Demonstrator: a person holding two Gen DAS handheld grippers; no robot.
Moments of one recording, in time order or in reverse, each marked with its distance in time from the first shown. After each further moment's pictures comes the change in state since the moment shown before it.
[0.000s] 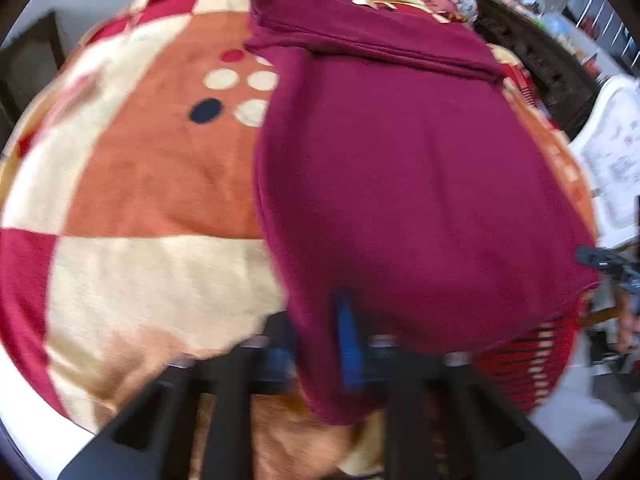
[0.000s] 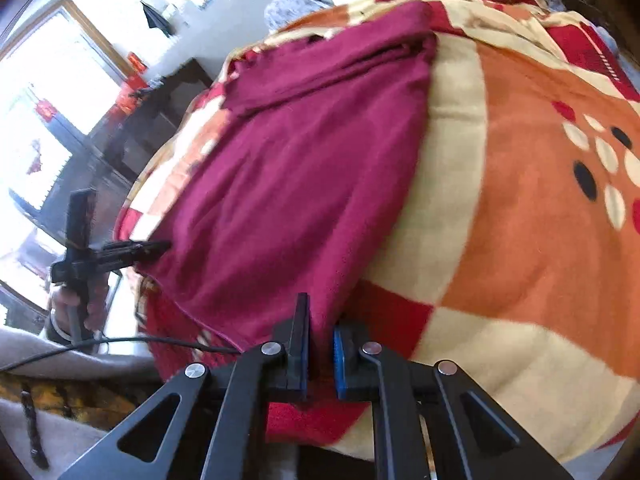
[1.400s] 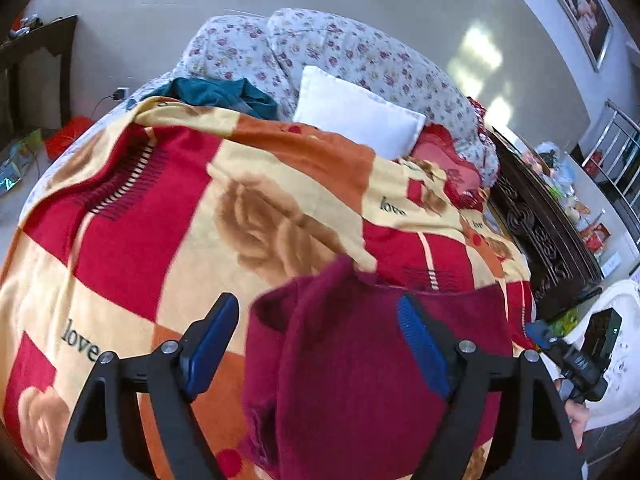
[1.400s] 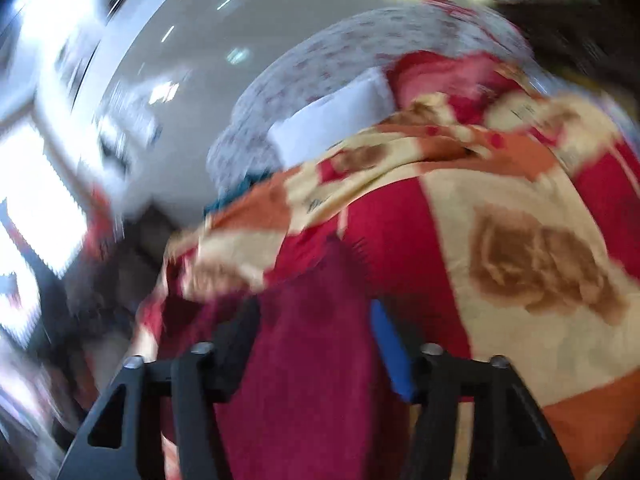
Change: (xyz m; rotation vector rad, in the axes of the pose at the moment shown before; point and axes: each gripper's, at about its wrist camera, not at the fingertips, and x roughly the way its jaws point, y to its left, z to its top) left arm -0.006 0.060 0.345 -0.177 -0.355 -0.104; right arm 0.044 -0.069 0.316 0.091 -0.359 -0.127
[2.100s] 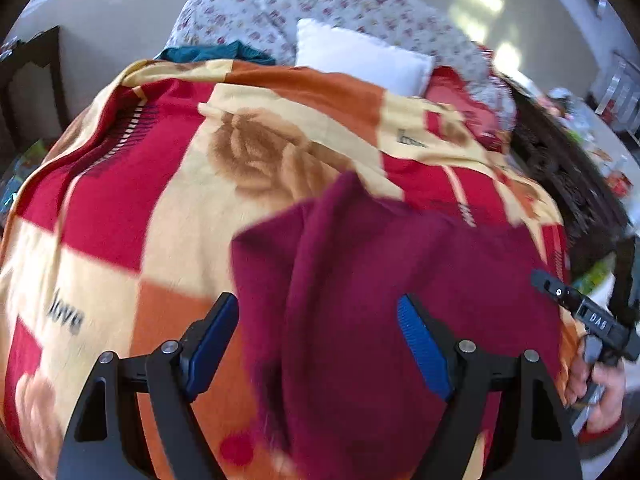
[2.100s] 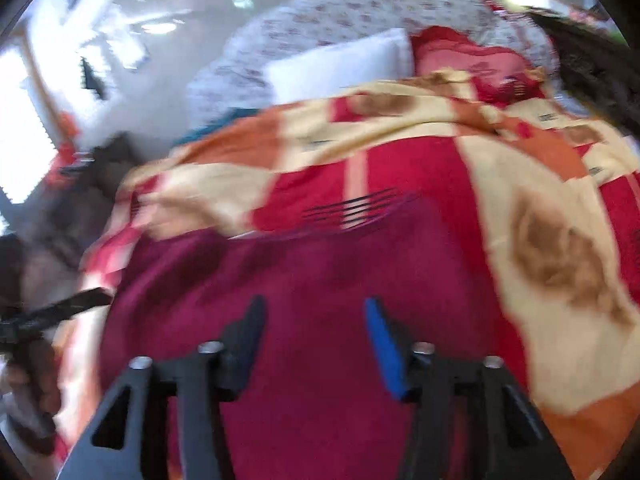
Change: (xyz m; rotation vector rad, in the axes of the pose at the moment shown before) left arm 0.023 0.003 -0.055 0.103 0.109 0.069; right arm 0.056 0.039 -0.032 -0.089 0.139 -0.082
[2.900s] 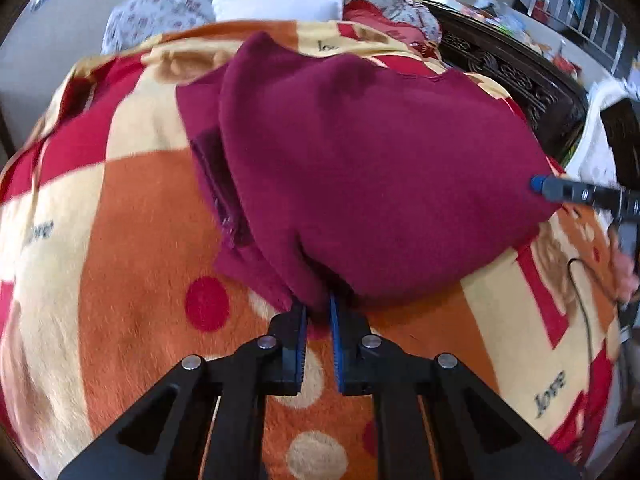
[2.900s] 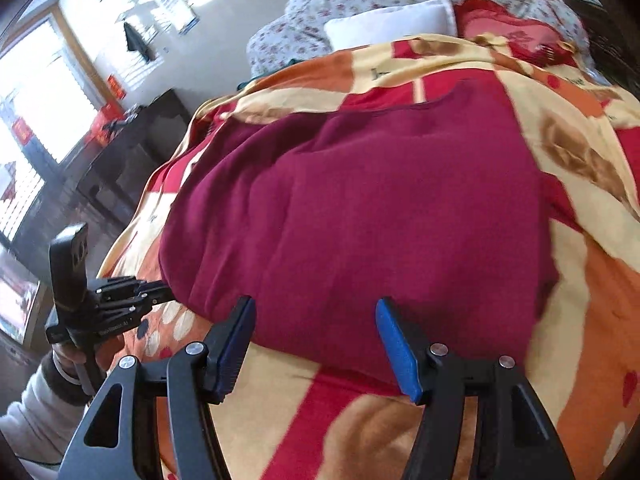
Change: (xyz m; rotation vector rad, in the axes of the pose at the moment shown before) left arm 0.001 -0.016 -0.118 0.321 0.085 -0.047; right arm -0.035 0.029 -0.094 -0.040 0.113 0.093
